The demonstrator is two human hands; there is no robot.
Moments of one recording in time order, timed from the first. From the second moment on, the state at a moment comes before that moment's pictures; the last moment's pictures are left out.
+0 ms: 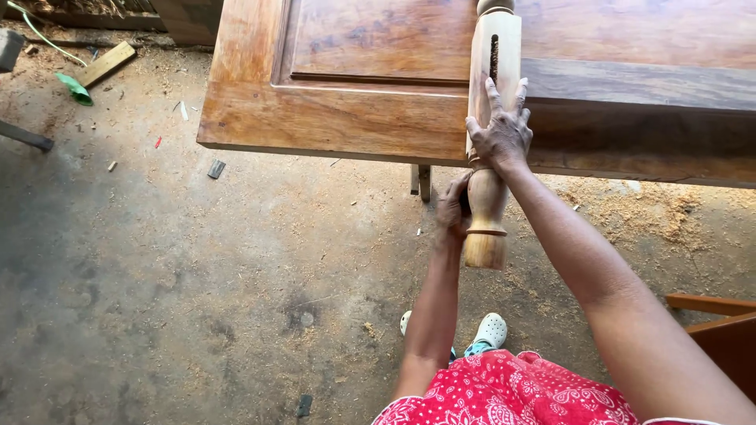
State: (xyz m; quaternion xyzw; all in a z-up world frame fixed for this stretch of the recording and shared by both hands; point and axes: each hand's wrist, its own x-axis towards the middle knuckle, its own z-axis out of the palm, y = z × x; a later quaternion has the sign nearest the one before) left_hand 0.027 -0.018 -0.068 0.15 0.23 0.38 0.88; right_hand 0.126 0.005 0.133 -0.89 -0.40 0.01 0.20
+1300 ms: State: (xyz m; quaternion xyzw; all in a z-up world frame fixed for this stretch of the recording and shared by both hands) left_hand 0.012 -0.047 -0.027 0.14 0.19 0.43 0.87; right_hand 0.139 0.009 0.115 -0.89 -0.41 0.02 0.19
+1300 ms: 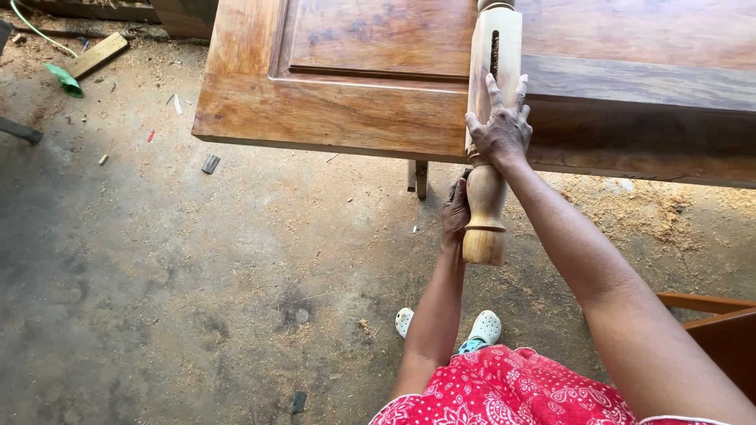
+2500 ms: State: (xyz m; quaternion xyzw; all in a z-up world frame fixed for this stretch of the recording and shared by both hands) left_hand 0.000 -0.016 0.021 0.54 0.37 0.44 0.62; right_hand 0.142 0.006 0.123 -0.89 -0.41 0.06 0.21
